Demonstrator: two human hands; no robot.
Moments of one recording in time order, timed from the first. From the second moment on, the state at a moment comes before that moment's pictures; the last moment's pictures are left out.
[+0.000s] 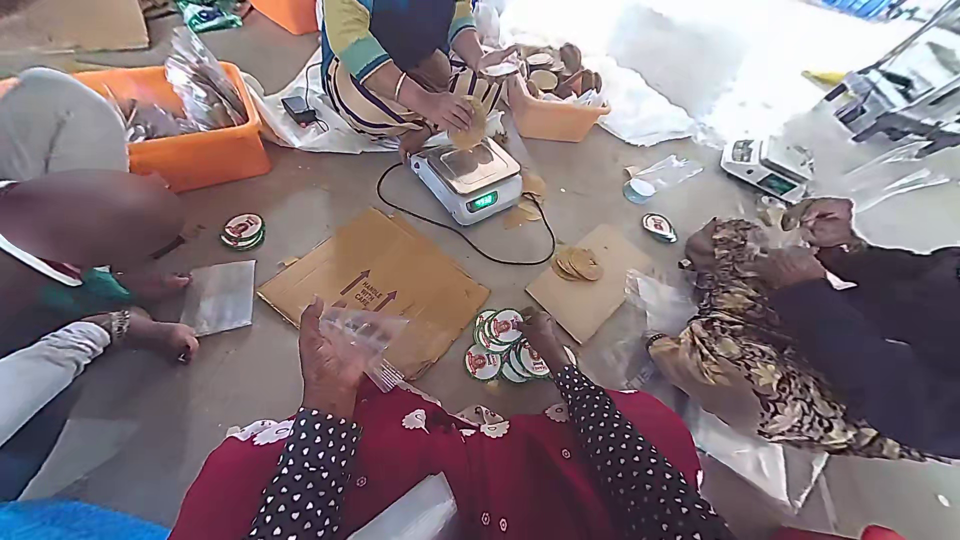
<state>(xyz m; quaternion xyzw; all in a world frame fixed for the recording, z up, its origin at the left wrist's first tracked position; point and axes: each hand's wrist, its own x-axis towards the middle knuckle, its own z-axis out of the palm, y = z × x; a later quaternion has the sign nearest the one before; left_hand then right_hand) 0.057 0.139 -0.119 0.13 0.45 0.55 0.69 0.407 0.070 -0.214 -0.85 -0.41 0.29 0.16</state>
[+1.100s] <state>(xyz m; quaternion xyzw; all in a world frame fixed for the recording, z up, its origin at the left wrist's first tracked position) 0.065 0.138 -0.114 0.09 0.46 0.52 0.71 0.390 0.138 -0.209 -0.79 -0.36 0.28 0.41</state>
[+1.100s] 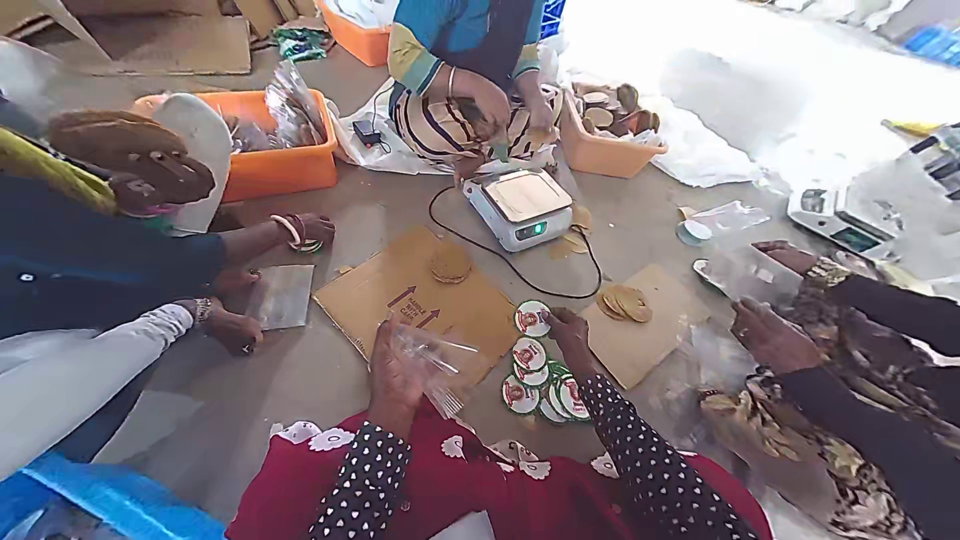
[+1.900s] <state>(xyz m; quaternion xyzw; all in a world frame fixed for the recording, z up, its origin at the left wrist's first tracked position) 0.075 0.143 -0.117 0.08 0.42 0.53 0.73 0.252 0.365 -0.164 -0.64 -0.74 0.21 -0.08</state>
